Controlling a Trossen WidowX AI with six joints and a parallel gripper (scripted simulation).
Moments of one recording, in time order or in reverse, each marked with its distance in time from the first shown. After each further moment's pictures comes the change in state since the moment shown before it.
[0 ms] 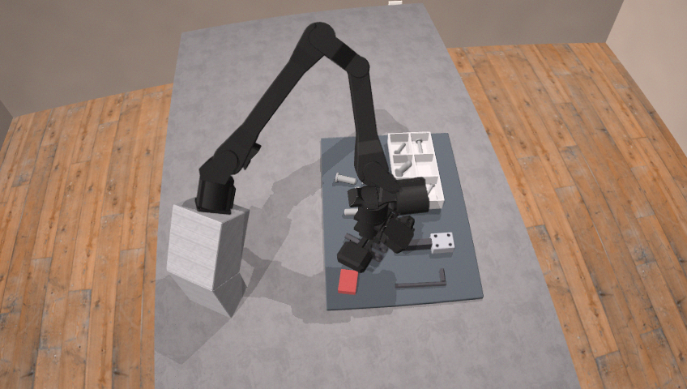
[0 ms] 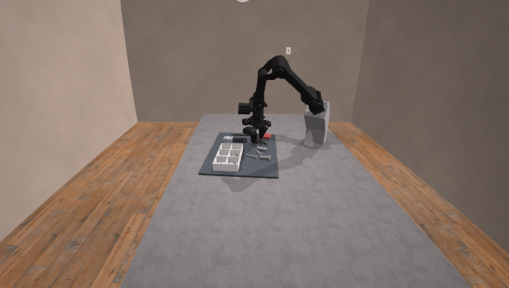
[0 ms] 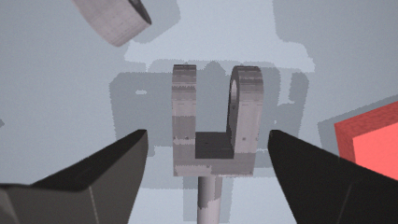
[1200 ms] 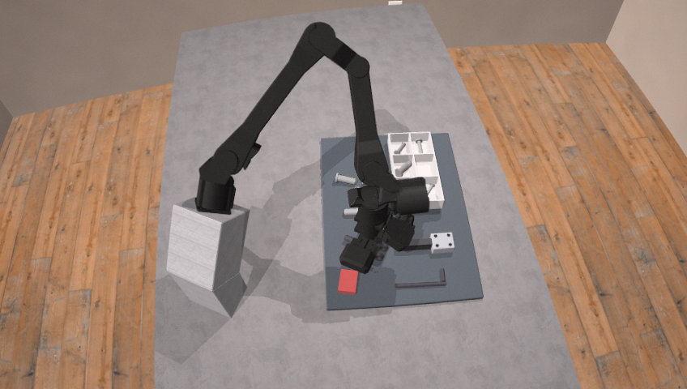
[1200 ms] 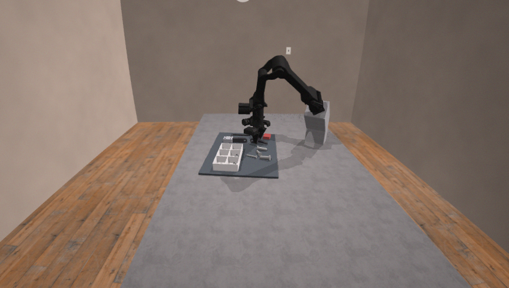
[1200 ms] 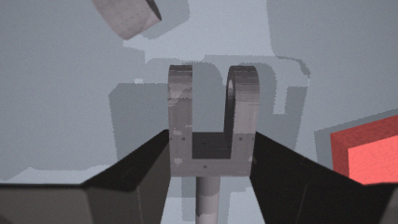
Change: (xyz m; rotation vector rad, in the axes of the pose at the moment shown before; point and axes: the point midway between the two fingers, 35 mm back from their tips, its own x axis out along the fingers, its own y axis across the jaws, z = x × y) arm 0.000 0.000 0.000 -0.085 -0.002 -0.003
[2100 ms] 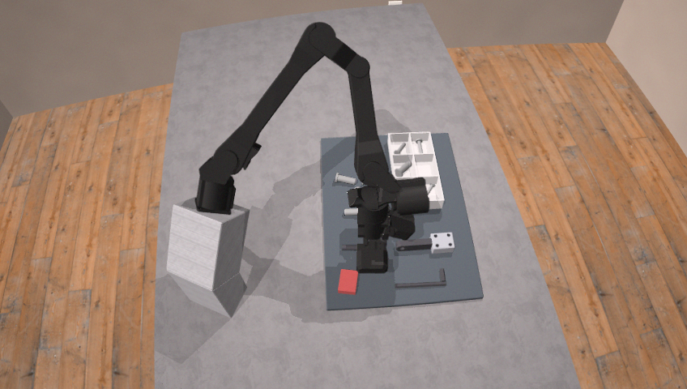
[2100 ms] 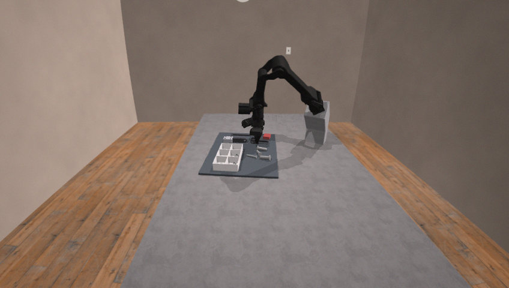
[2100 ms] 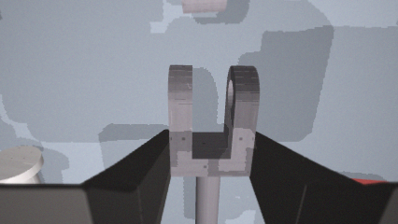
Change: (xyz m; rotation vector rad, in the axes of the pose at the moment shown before) arm 0.000 0.000 0.000 -0.425 0.001 0.002
